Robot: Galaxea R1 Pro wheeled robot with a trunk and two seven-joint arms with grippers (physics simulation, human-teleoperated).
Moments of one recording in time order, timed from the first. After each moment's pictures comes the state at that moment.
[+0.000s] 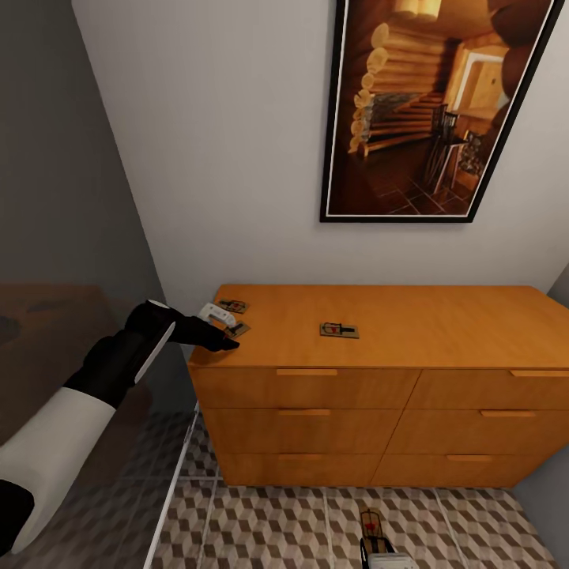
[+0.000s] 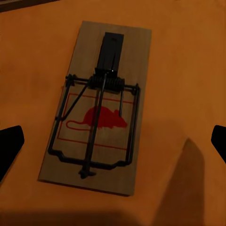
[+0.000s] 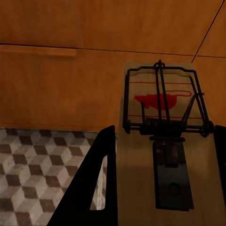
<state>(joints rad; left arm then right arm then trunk) -1.00 0.22 -0.40 -1.09 0.01 0.93 -0.61 -0.33 0.12 0.29 -0.02 -0.04 -0.89 -0.30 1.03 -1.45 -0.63</state>
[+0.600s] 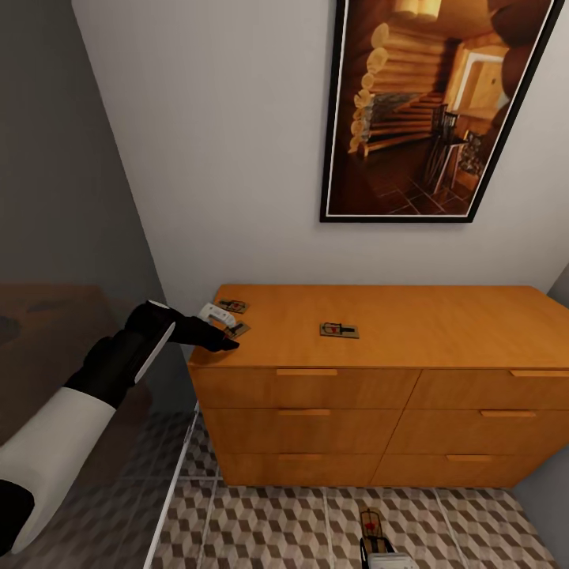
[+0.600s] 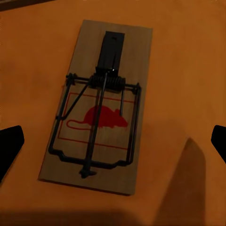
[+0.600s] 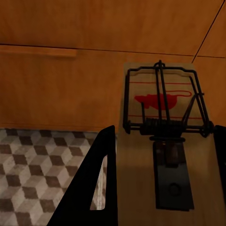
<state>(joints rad) -1.00 0.22 -0.40 -1.09 0.00 0.93 -0.61 -0.33 0.12 0.29 -0.02 -0.04 -0.89 -0.30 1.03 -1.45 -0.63</state>
